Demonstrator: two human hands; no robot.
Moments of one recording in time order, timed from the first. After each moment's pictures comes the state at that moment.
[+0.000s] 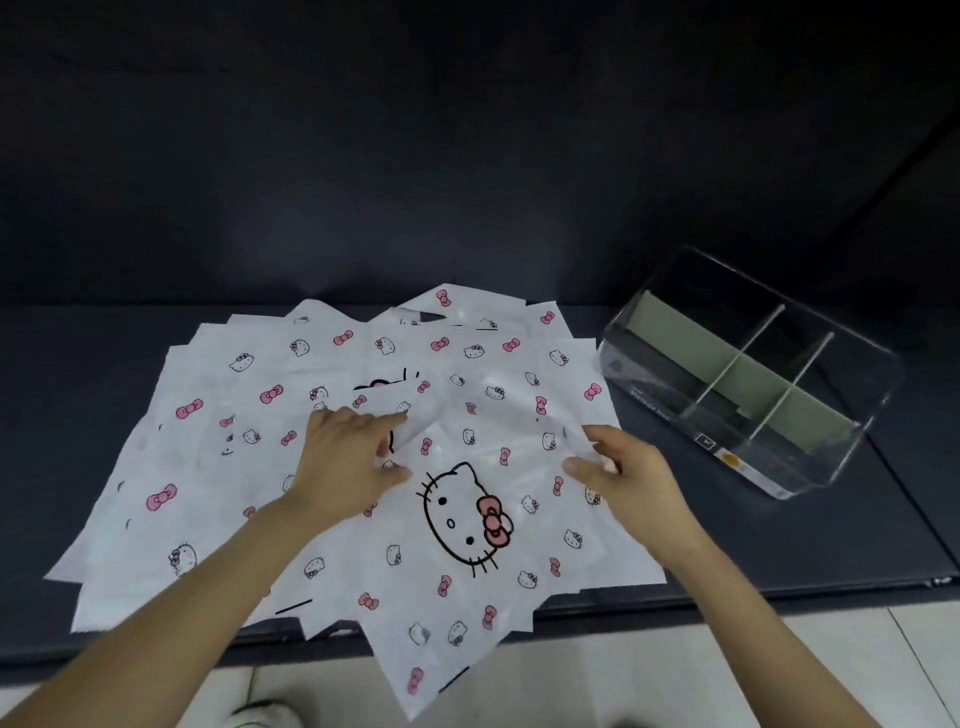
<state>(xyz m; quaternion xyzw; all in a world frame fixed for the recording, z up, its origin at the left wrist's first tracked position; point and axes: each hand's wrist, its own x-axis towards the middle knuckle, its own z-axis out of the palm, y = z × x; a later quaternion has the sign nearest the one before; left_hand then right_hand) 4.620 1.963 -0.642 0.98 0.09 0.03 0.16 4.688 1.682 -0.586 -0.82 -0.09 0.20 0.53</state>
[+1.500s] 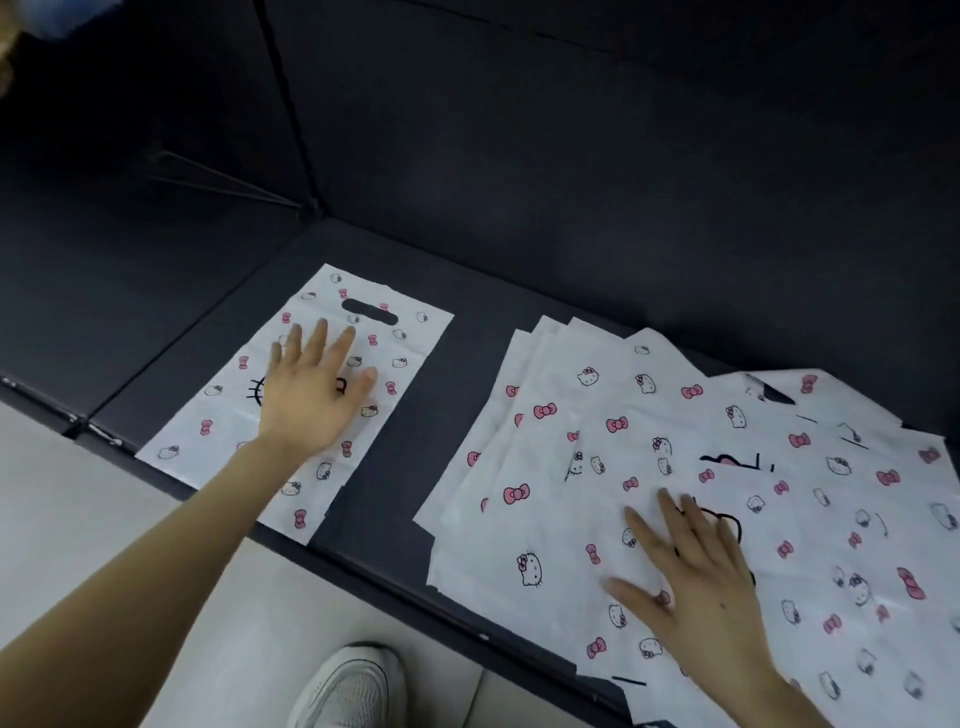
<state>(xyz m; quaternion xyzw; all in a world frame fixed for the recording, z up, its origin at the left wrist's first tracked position) 4.441 2.257 -0.649 0.89 0.43 0.06 0.15 4.614 1.891 -0.667 -0.87 -0.47 -0.01 0.11</state>
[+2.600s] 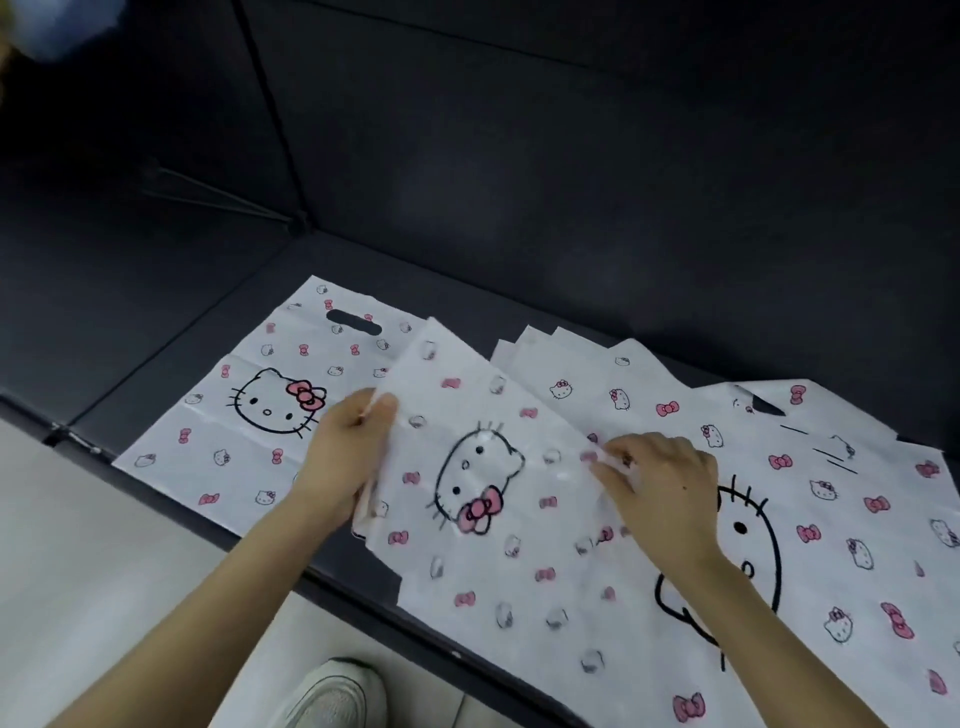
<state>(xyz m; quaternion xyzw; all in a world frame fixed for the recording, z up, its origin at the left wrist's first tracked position) 4.466 2.165 -0.611 0.62 0.48 0.21 0.58 4.668 1.964 -0.653 -0.89 -0.41 -0.08 0.17</state>
